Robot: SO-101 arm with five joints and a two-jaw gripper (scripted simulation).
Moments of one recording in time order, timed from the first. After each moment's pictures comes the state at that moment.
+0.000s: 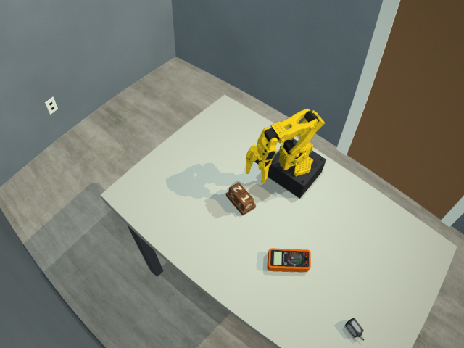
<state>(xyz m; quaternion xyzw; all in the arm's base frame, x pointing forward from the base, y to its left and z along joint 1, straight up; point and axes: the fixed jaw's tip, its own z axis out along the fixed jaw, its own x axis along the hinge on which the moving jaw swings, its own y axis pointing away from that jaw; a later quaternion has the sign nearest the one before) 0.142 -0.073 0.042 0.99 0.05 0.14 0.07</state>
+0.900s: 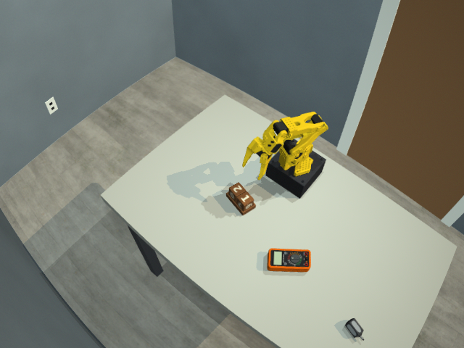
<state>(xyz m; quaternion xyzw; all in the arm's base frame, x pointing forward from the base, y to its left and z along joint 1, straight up) 0.158 -0.080 0.085 0.95 0.05 0.27 0.14</state>
